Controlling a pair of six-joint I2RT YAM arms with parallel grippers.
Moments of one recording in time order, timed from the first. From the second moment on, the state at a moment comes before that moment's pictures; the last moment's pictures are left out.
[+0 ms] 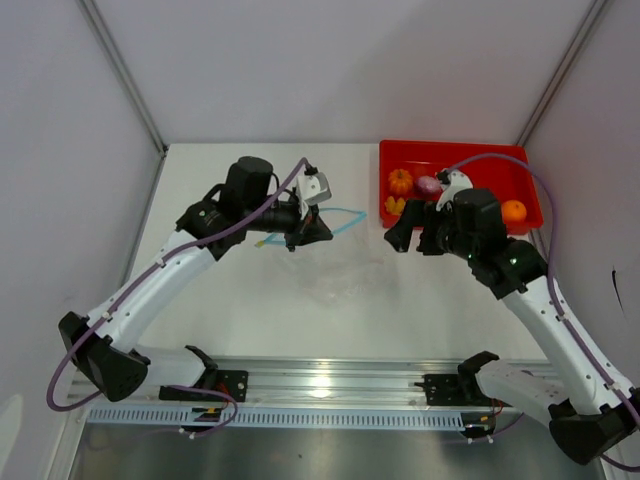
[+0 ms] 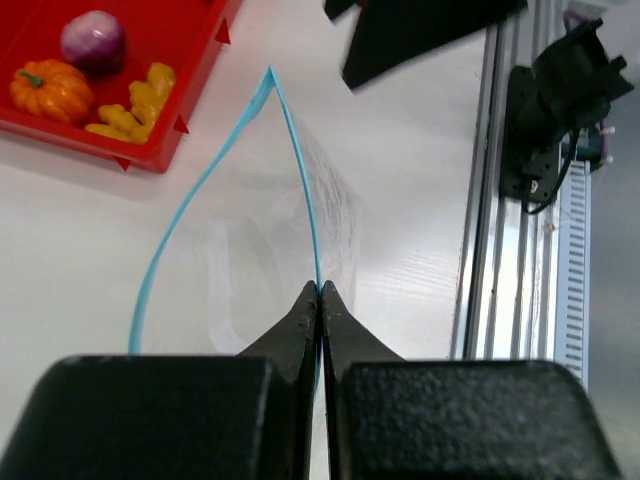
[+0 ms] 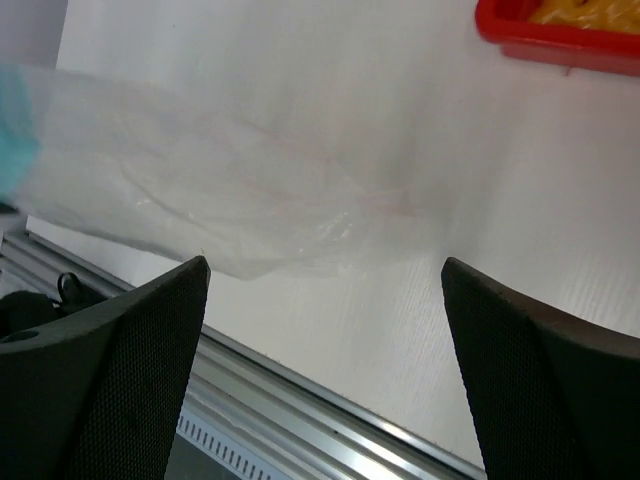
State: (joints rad) left arm -0.60 1.29 1.36 -0.58 0.70 0.27; right arm 0.51 0.97 1.10 -0.64 -0.10 0.45
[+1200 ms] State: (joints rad) left arm -0.76 1.17 1.27 -0.66 0.63 0.36; right arm 0.76 1.44 1.66 -0.95 -0.30 0.16
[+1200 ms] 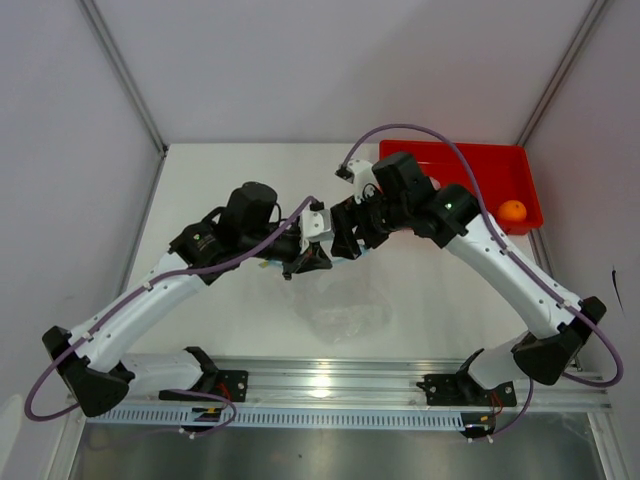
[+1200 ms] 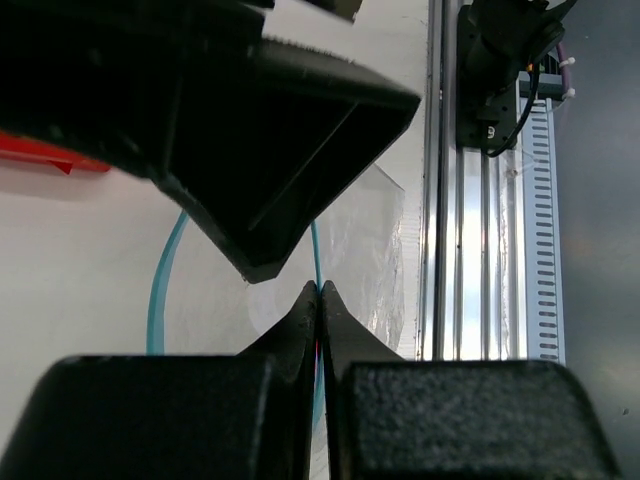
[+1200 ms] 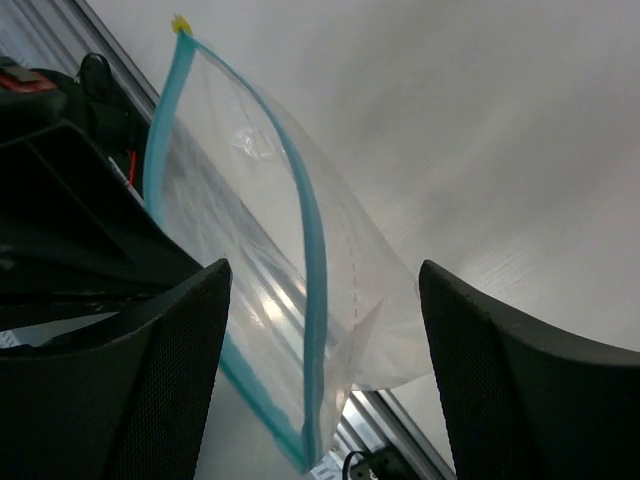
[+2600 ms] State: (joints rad) left arm -0.79 1.00 1.21 -0.40 0.13 -0.32; right arm 0.90 1.16 1.17 -0.56 0.32 0.31
